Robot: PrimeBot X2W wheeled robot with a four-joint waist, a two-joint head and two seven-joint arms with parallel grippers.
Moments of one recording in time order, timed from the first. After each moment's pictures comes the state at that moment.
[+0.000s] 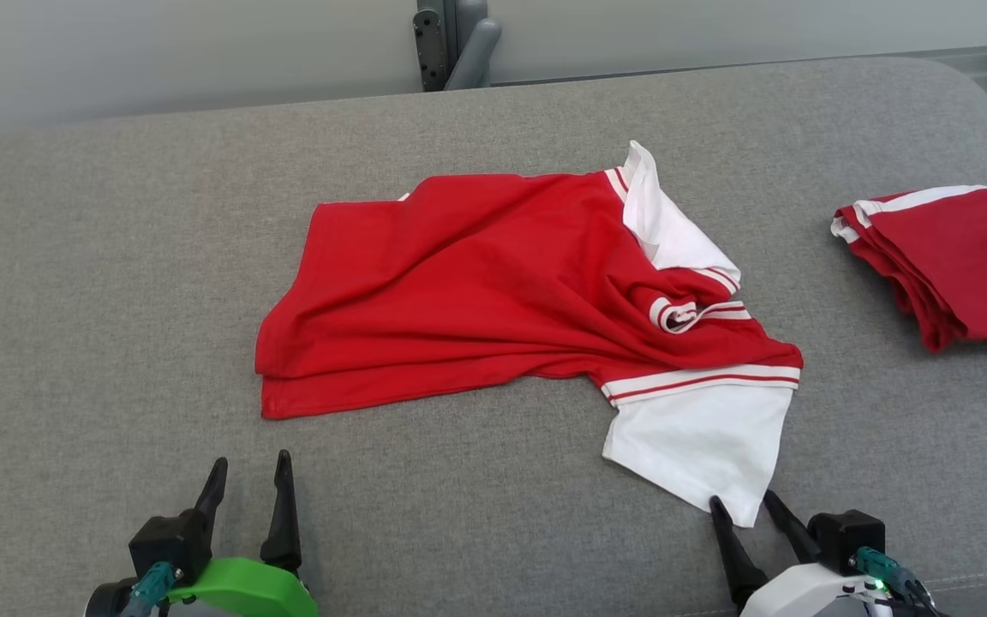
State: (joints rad) left arm -0.06 0.05 -0.06 0.42 -0.24 -0.07 -0.26; right arm -0.07 -0.07 0.18 0.60 0.27 0.13 -0.27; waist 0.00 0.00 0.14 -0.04
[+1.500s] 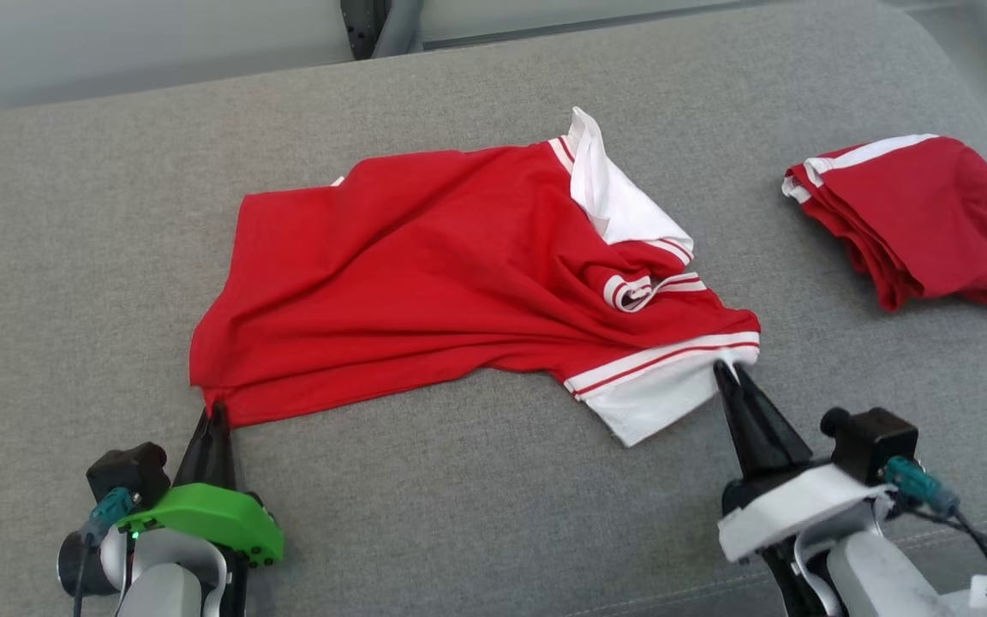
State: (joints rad) left arm -0.28 0.05 0.07 0.70 -0.24 -0.13 -0.26; right arm -0.13 -0.13 0.23 0.35 0.34 0.13 -0.26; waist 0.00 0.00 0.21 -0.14
